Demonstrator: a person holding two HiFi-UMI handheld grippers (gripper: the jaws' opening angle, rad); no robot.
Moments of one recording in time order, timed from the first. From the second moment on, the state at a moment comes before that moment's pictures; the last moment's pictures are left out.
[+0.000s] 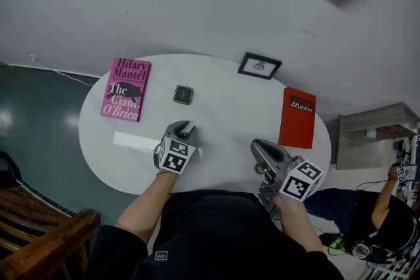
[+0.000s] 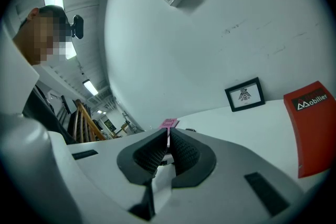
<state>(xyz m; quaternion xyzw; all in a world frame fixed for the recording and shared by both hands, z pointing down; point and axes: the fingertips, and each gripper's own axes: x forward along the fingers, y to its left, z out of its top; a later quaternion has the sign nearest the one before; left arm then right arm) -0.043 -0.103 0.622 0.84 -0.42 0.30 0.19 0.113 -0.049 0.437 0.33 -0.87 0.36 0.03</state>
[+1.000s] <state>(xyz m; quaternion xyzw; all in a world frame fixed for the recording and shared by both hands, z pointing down) -0.063 -0.062 0.661 0.87 -0.24 0.42 0.14 0.123 -0.061 0.443 0.31 -0.88 0.36 0.04</state>
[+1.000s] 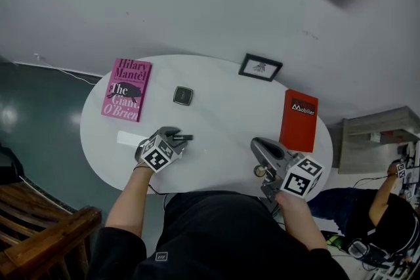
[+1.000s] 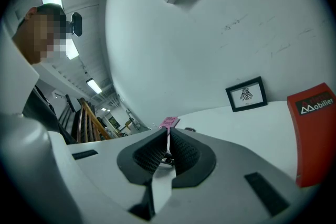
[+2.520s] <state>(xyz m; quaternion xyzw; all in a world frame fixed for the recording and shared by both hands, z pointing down) -0.002 -0.211 0.644 0.76 -0.52 0.29 0.26 0.156 -0.076 0.496 0.31 -0.85 0.42 0.01</state>
